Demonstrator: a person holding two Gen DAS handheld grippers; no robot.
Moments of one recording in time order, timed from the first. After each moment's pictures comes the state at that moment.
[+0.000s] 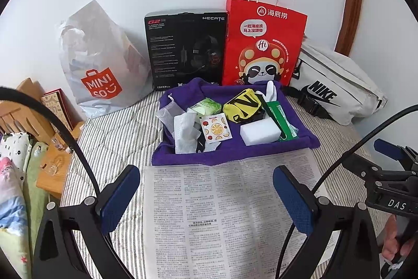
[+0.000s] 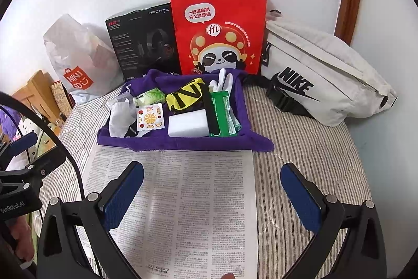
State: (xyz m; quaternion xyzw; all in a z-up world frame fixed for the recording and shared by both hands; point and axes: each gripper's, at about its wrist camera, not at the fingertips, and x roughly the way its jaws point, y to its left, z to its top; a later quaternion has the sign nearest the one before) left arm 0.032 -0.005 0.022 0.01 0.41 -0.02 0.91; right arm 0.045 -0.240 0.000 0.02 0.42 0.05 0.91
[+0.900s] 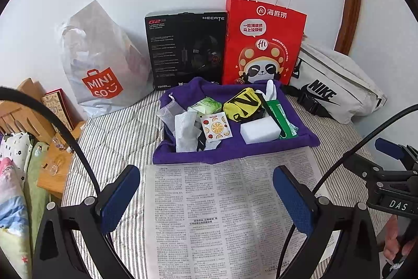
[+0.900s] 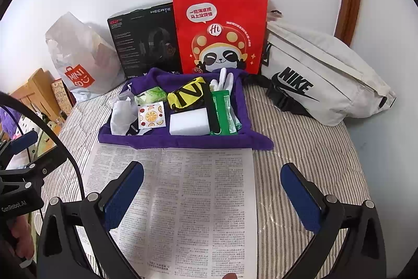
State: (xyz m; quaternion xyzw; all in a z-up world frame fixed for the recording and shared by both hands) left arm 0.031 -0.005 0.023 0.01 0.41 -0.02 0.91; right arm 0.042 -0.238 0.002 0.02 0.42 0.05 0.91
